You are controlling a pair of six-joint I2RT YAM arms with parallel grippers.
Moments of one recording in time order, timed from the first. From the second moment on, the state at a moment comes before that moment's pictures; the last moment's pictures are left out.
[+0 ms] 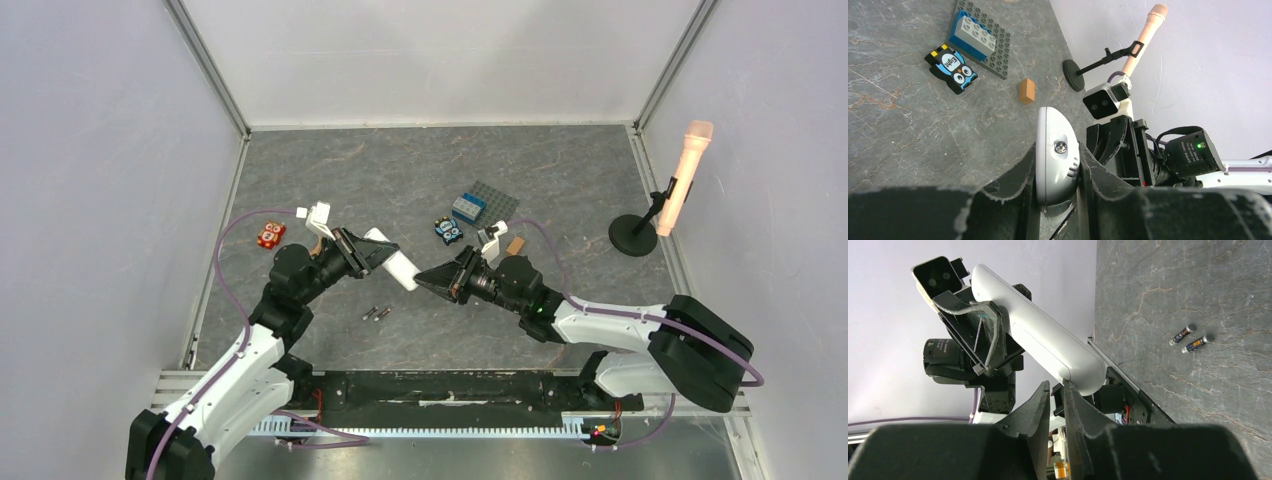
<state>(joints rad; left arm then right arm) -0.43 0.73 0.39 0.29 0.37 -0.90 0.92 1.28 0.45 0.72 -0.13 1.48</state>
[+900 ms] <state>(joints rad) -0.42 0.72 0.39 0.32 0.37 -0.91 0.92 1.31 0.42 0.85 -0.13 1.48</state>
